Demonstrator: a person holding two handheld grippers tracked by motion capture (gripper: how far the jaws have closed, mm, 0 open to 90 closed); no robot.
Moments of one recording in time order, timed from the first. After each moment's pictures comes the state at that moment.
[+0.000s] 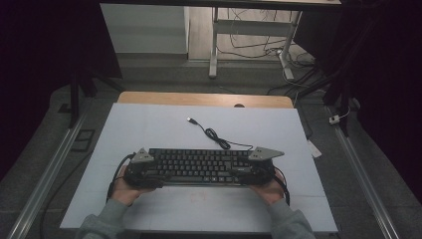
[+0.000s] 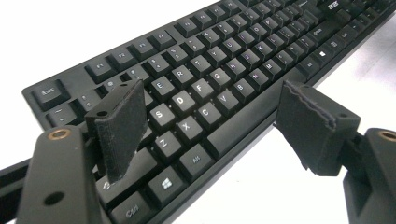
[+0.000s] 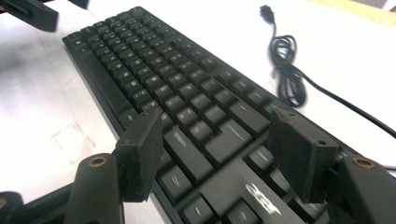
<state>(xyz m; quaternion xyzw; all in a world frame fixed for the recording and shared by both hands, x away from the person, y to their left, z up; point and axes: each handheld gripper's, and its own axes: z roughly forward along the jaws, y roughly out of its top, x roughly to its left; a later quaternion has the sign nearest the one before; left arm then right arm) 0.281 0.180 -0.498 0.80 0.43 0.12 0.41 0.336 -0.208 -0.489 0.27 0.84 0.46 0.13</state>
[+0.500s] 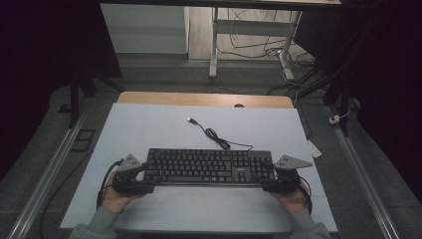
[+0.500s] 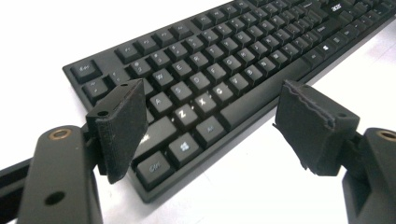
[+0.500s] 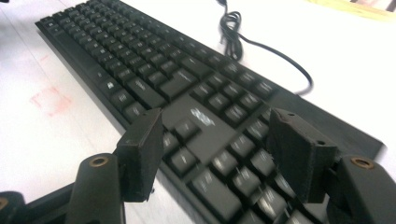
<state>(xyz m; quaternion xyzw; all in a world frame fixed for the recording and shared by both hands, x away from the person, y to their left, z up) 0.259 0.201 -0.502 0.79 0.44 0.14 0.41 0.314 -0.275 -0.491 0.30 0.82 0.45 0.16</state>
